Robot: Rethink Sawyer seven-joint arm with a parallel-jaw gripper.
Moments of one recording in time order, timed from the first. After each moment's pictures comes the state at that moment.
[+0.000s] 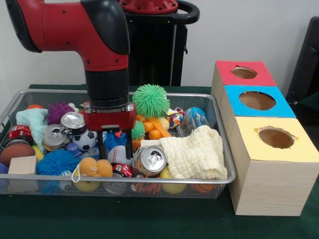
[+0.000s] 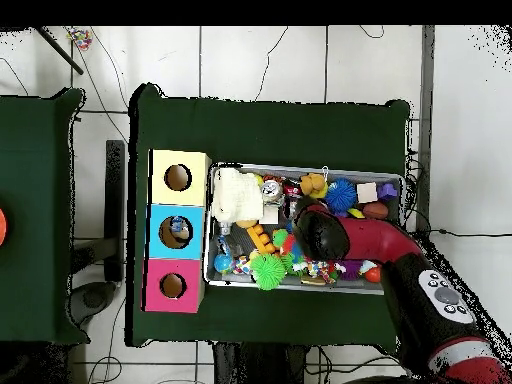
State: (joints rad) arm -0.68 -0.48 0.34 1.64 -0.49 0.23 1.65
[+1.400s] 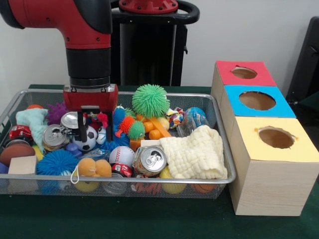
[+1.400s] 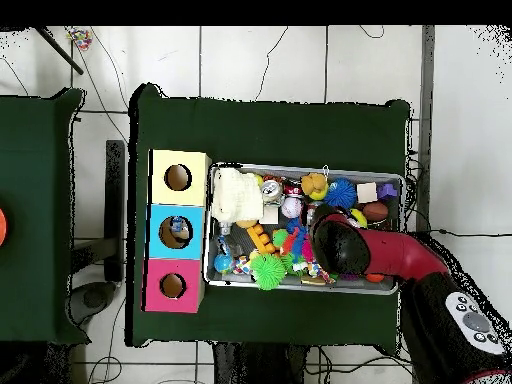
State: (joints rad) arm -0.74 -0.58 0.34 1.72 -0.49 0.23 1.65
